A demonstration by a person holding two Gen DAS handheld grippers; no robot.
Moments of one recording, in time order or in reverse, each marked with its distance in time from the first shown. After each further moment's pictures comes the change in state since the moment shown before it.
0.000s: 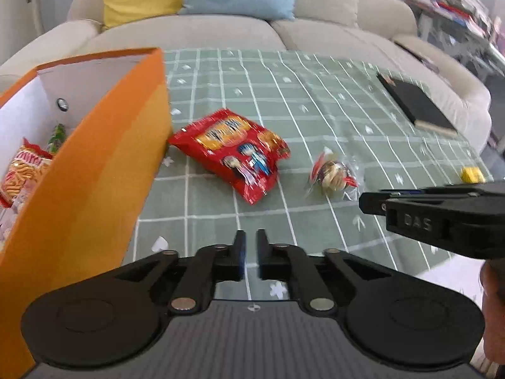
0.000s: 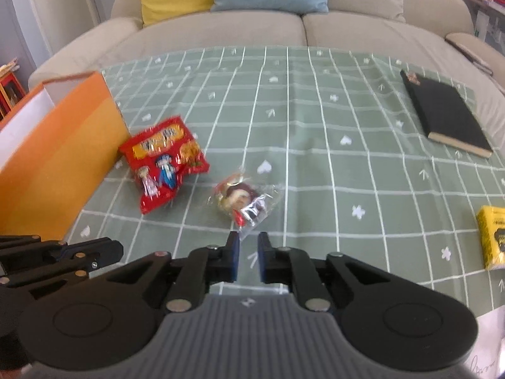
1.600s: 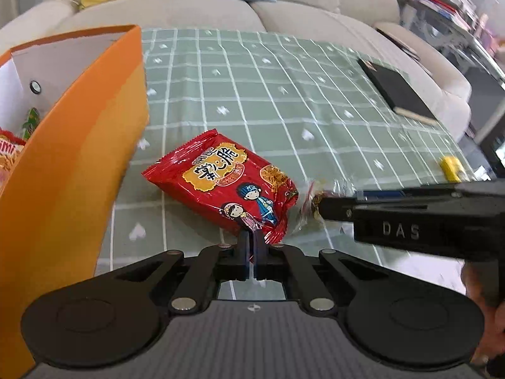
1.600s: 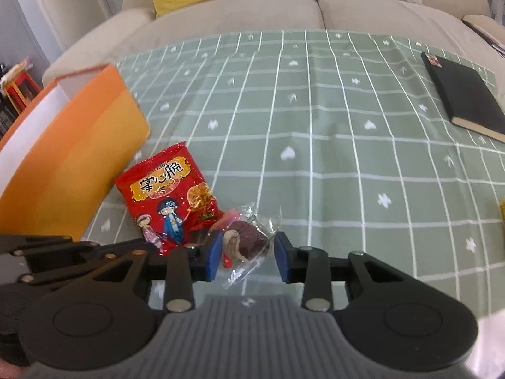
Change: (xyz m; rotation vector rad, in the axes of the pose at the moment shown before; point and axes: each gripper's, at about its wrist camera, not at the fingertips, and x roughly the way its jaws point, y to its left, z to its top) left arm 0.000 0.004 0.000 0.023 0.117 -0.138; right arm 0.006 0.005 0.007 0.023 0.102 0.093
